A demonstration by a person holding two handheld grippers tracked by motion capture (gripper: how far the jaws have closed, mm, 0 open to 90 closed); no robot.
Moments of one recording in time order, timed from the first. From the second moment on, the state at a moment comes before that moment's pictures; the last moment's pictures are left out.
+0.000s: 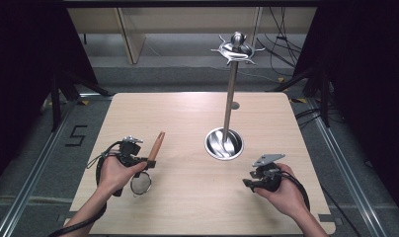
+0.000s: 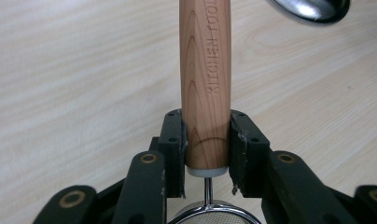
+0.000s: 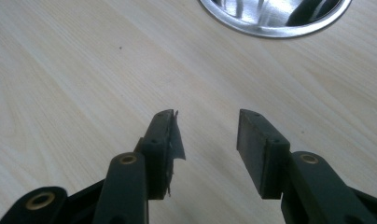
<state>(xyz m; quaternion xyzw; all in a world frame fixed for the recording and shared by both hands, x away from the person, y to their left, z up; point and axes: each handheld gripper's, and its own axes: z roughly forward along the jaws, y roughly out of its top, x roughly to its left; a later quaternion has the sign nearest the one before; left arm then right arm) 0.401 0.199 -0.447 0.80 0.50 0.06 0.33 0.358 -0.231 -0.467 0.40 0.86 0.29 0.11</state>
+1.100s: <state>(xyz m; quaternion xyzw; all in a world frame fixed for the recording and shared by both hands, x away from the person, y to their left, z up) 0.385 0.178 -0.420 0.75 0.44 0.13 0.48 0.360 -0.233 -0.468 0.39 0.86 0.30 0.12</state>
